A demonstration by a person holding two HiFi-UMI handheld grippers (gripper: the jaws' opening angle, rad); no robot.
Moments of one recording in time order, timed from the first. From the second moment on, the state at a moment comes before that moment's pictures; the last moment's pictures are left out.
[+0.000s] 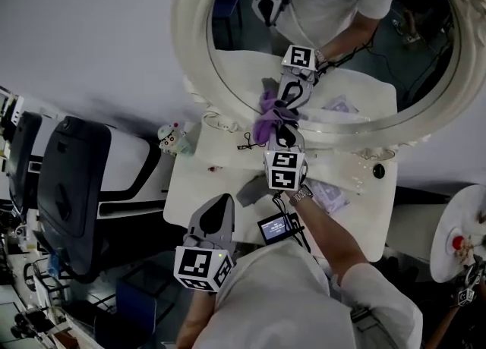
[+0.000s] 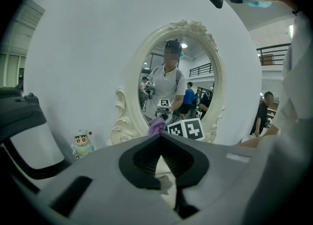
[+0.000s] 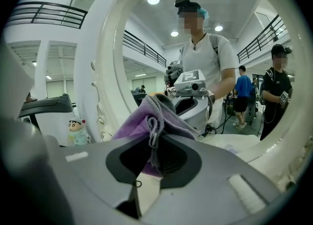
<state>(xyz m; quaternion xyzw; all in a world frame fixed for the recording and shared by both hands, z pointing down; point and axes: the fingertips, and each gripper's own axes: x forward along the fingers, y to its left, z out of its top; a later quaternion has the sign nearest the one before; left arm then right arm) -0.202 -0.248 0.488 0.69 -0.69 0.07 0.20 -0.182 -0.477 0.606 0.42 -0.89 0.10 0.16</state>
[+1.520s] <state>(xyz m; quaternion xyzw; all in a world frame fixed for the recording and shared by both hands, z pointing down) -0.119 -0.250 0.523 0.90 -0.39 0.03 0.19 0.091 -0.318 0.537 0.62 -0.76 0.19 -0.03</state>
